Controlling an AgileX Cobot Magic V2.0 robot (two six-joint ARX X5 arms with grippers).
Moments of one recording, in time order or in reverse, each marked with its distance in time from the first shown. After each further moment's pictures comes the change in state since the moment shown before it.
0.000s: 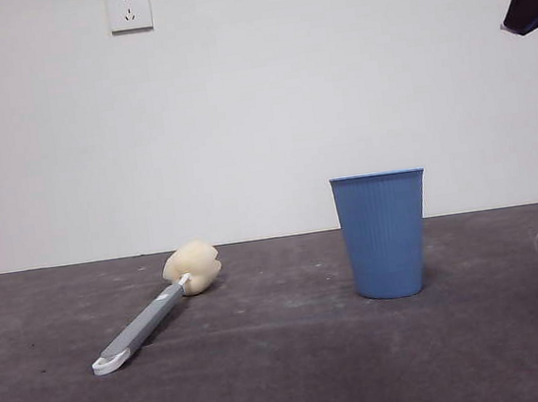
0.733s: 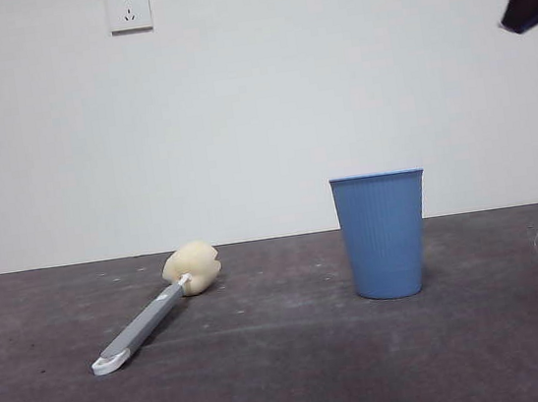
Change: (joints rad) left arm 0.000 0.000 0.000 0.000 0.000 0.000; right arm -0.014 -0.017 0.000 0.054 0.047 -0.059
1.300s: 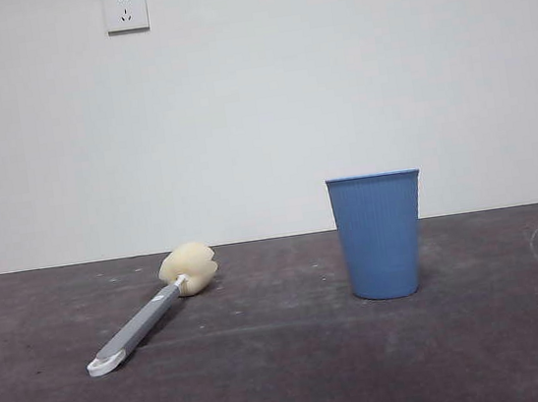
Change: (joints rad) left arm 0.000 0.000 0.000 0.000 0.000 0.000; right arm -0.247 -0.335 -0.124 0.525 0.167 -0.093
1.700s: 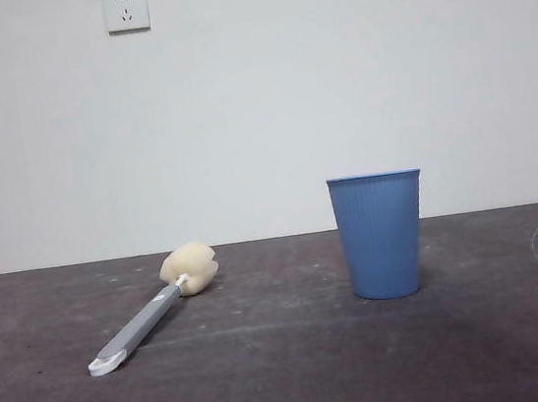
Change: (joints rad) left arm 0.000 0.000 0.000 0.000 0.000 0.000; right arm -0.169 -0.240 -0.319 0.124 0.000 0.051
